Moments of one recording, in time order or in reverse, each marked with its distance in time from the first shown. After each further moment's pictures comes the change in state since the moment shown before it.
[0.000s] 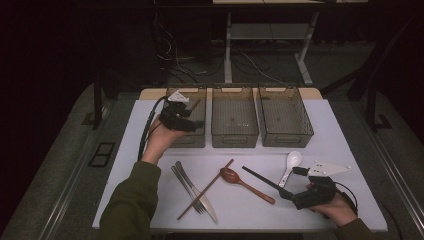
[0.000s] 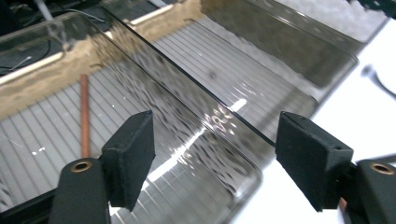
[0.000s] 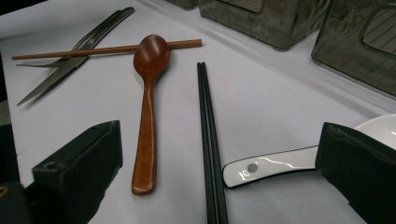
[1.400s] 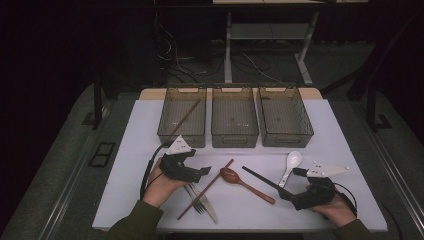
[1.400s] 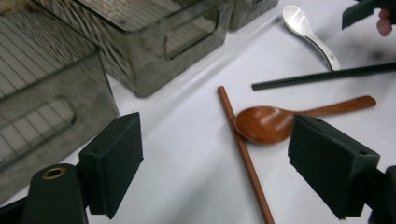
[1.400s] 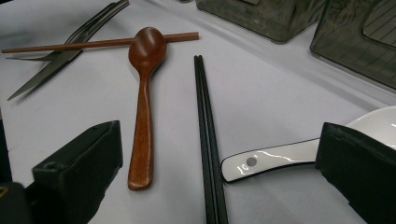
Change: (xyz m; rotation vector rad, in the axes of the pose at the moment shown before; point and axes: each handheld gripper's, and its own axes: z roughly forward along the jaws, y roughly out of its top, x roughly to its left) left arm -0.089 -0.088 -0.024 -0.056 -0.093 0.015; right arm 0.001 -0.002 0.002 0.015 -0.017 -0.003
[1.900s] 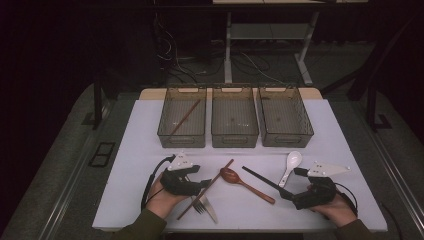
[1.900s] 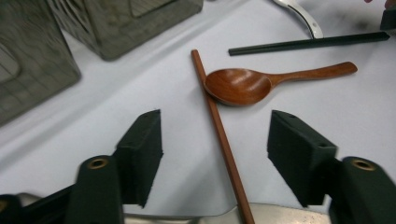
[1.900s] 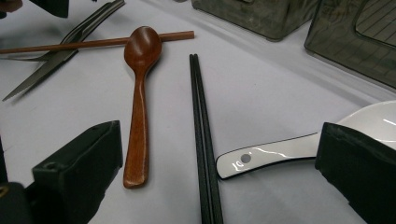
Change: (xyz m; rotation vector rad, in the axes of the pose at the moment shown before) left arm -0.019 -0.027 0.003 0.041 -0.033 -0.005; right arm -0.002 -0.001 -0.001 0.001 -0.011 0.009
